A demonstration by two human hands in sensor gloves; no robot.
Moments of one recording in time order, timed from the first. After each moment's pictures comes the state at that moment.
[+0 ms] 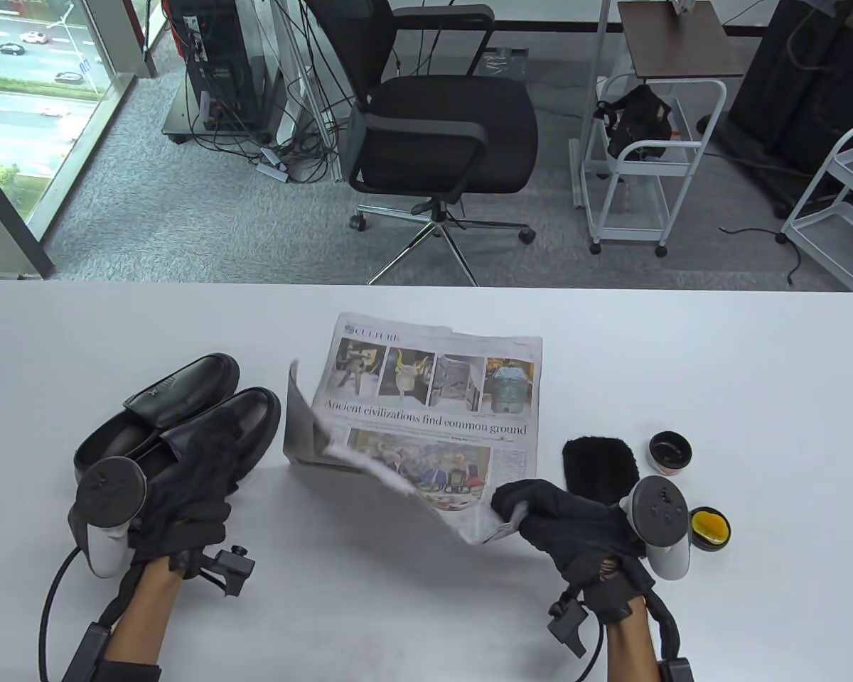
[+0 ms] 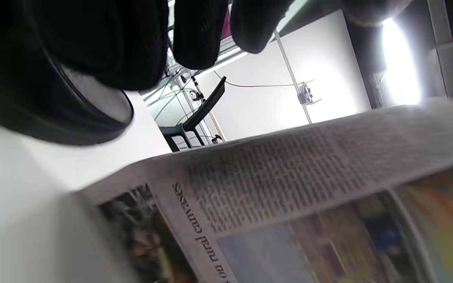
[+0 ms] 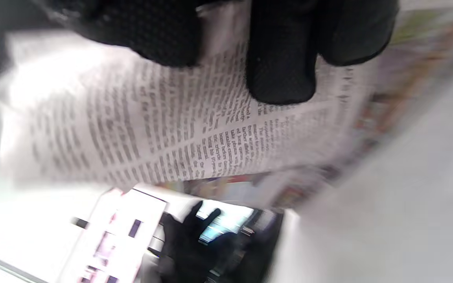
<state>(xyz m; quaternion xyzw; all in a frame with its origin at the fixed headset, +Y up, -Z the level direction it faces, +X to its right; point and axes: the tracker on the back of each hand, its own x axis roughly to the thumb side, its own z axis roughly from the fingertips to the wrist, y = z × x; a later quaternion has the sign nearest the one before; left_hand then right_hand) -0.328 -0.689 -0.292 0.05 -0.05 0.52 0.85 0.174 -0.695 -0.266 0.21 0.10 0.79 0.57</state>
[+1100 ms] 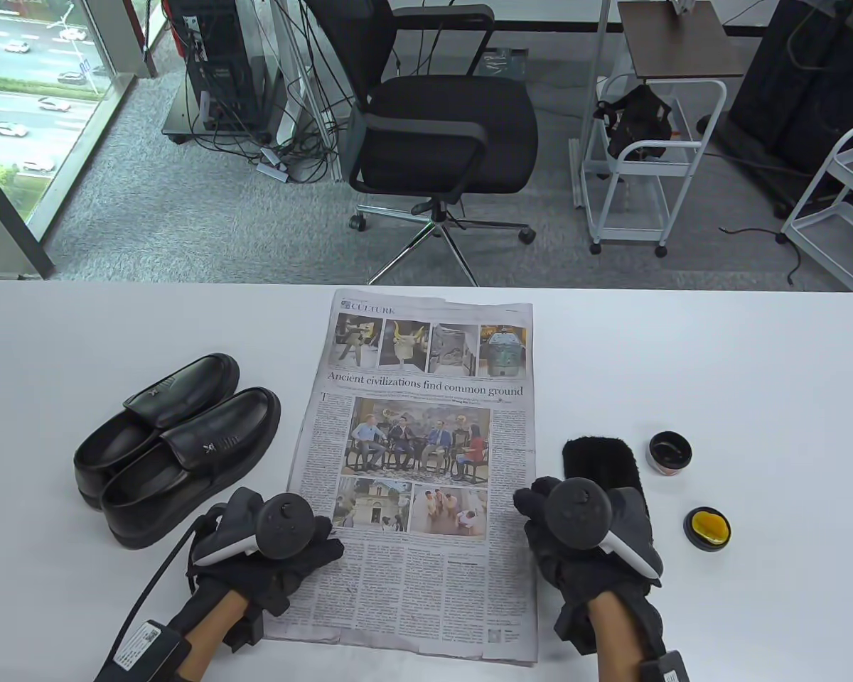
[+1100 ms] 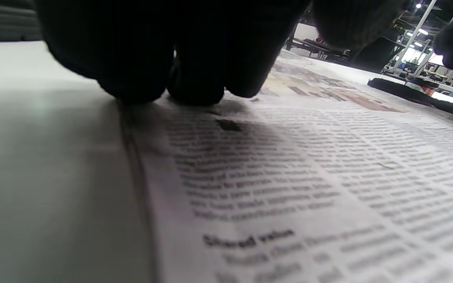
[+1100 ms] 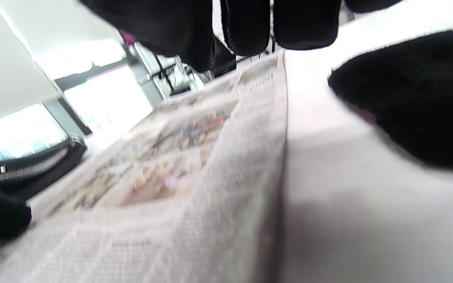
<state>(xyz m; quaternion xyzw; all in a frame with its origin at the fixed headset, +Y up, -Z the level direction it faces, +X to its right) -0.217 -0.729 -0.279 -0.16 -0.24 0.08 0.96 0.156 -0.692 -0.266 0.10 0.05 0.97 0.23</state>
